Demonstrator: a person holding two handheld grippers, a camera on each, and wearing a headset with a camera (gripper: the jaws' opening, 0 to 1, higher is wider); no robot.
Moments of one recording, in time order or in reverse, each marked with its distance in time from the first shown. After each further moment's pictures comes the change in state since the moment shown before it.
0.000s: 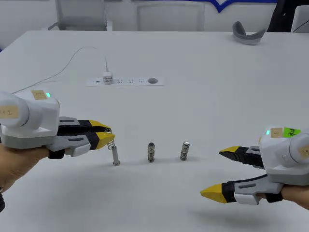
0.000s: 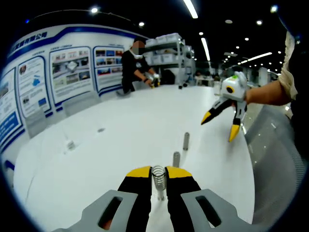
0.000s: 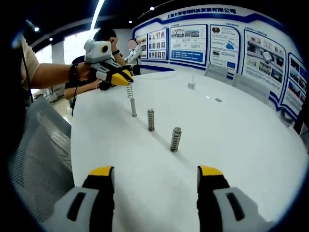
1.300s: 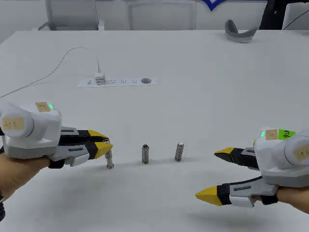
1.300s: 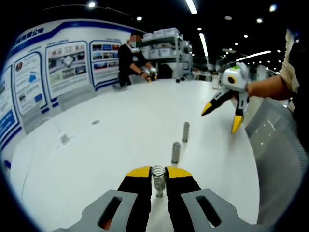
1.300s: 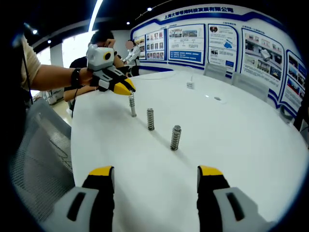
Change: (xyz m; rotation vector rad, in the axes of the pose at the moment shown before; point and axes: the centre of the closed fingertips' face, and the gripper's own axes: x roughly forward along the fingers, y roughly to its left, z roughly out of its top) left arm 0.019 -0.002 -0.025 -0.004 0.050 -0.030; right arm 0.001 0.000 -0.003 0.023 -0.006 -0.002
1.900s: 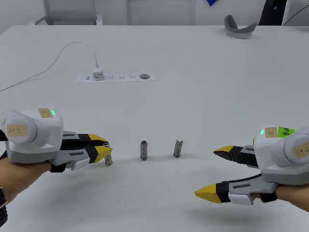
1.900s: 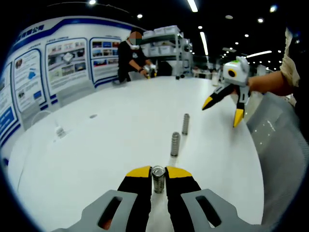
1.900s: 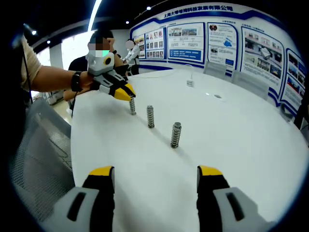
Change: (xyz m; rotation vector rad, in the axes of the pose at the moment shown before) left arm 0.011 -0.003 -0.019 -0.008 0.017 -0.006; right arm 0.002 0.000 -0.005 0.008 0.011 0.004
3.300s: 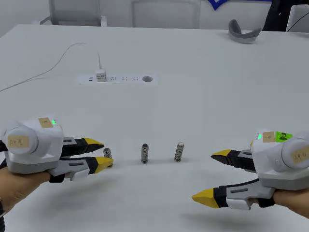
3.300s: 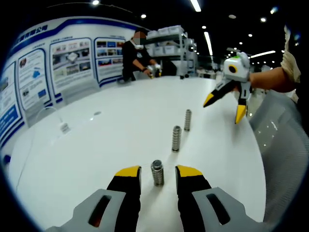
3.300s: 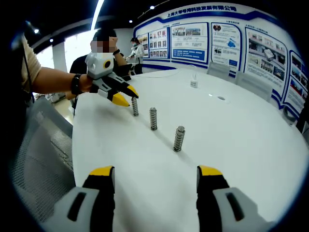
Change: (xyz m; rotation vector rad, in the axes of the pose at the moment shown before) left arm -0.008 -0.002 -0.011 -0.012 -0.005 0.048; right arm 0.004 0.003 0.006 -0.020 0.004 0.026
